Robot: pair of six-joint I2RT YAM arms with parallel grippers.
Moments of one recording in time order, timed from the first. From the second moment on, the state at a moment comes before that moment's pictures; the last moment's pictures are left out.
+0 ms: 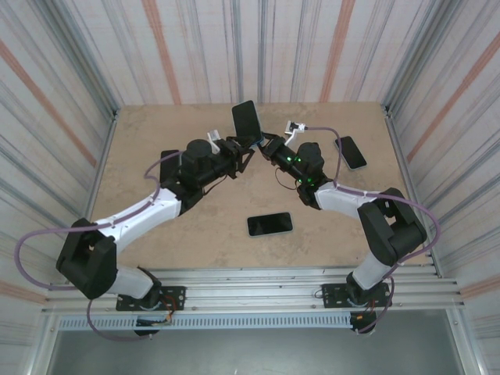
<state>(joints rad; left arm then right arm) -0.64 1.40 0.95 0.34 0.18 -1.60 0.56 1.63 0.86 0.91 -0.24 1.22</state>
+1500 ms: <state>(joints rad) -0.66 1.40 0.95 0.38 0.16 -1.66 0.56 1.63 0.84 0.98 -0.23 1.17</state>
